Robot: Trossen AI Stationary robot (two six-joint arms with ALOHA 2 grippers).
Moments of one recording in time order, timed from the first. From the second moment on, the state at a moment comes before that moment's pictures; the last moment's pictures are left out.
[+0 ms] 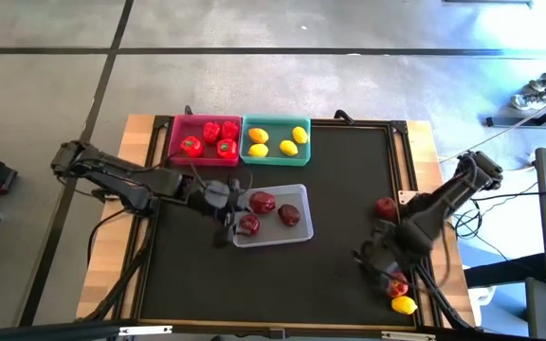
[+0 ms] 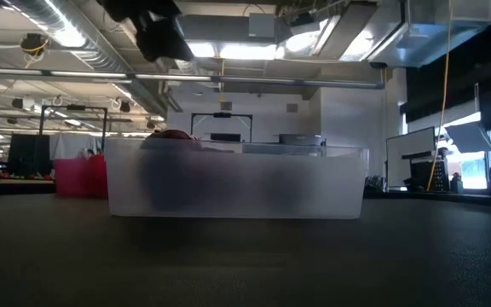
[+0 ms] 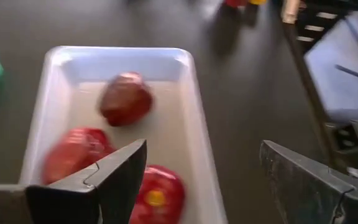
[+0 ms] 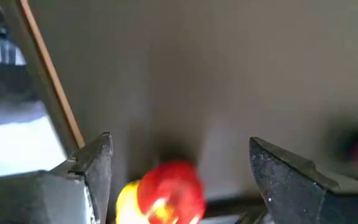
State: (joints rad) left arm -0.18 1.28 0.94 -0.34 -0.02 -0.26; right arm 0.69 1.45 1.28 -1.24 -0.03 0.95
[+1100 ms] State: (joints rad) left arm -0.35 1.28 0.94 -0.34 -0.11 -0.31; right arm 0.98 1.63 1.28 -1.30 -0.20 1.43
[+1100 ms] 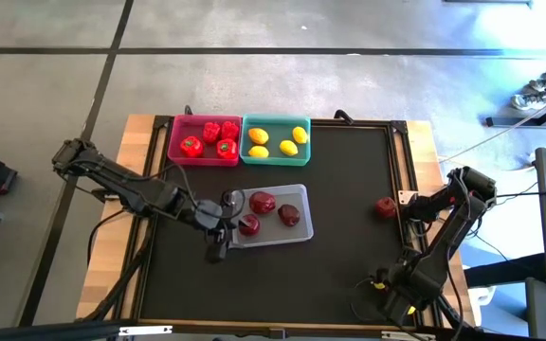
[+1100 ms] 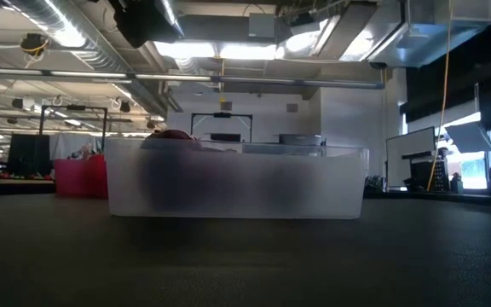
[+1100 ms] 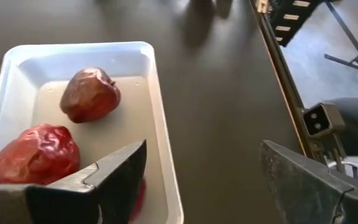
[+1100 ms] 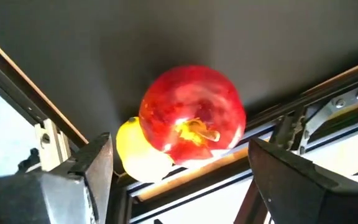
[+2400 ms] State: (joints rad) left arm -0.36 1.26 0.94 -0.45 -0.15 -0.32; right arm 0.92 1.66 1.28 -1.27 -0.11 1.44
